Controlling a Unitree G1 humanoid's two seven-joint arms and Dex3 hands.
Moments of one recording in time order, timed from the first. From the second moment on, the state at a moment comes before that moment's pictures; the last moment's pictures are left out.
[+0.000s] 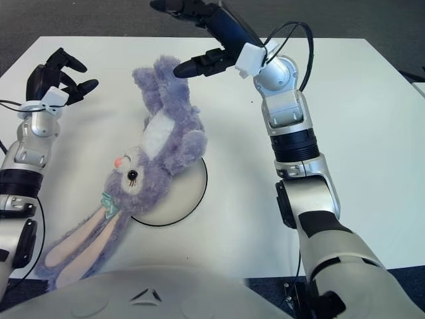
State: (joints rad) left arm -0.57 0.50 -0.02 0.53 0.38 -0.22 0.24; right arm -0.80 -0.32 0.06 0.10 -0.11 -0.28 0.38
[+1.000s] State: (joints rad) left arm -0.67 0.28 0.03 0.77 0.11 -0.47 0.10; right arm -0.62 -0.30 -0.08 0.15 -0.19 -0.28 0.02
